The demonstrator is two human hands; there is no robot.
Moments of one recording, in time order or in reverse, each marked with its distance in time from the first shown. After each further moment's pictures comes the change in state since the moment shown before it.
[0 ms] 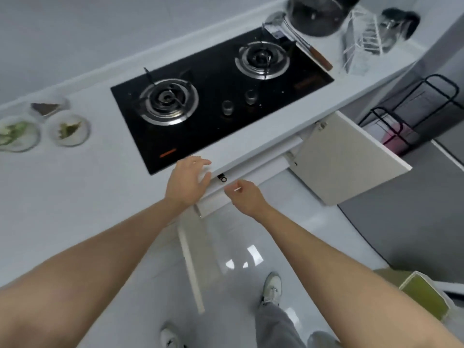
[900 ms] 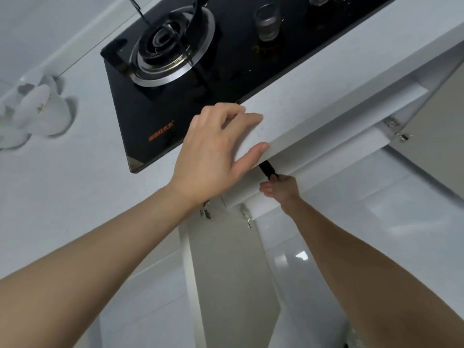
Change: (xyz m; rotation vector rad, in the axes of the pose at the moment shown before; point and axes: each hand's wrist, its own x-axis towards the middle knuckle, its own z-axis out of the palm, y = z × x) left_hand 0.088 -0.043 0.089 0.329 0.208 0.366; right_hand 0.293 0.173 0.135 0.703 -0.012 0.215
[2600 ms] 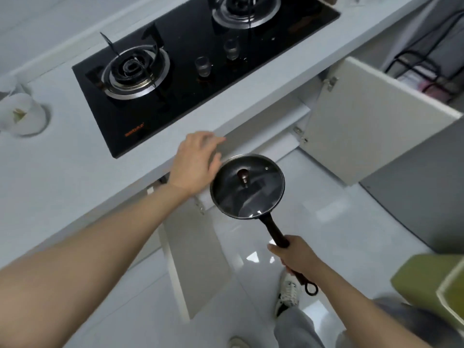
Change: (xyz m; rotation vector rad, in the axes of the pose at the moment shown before) left_hand -0.035 0.075 -0.018 -0.104 -0.153 -0.052; right_hand -0.309 0.043 -0.180 -0.519 -0.004 0.129
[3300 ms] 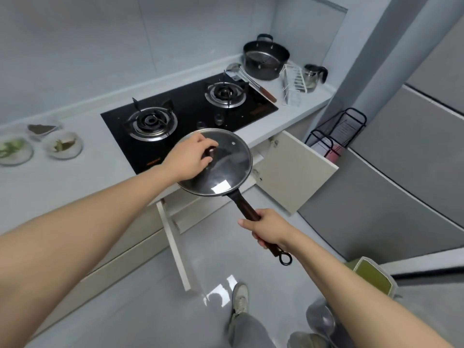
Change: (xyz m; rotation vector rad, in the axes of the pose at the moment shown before) left_hand -0.030 0.058 -0.235 -0.166 -0.079 0.089; right_hand -0.273 -0.172 0.006 -0.089 0.094 -0.231
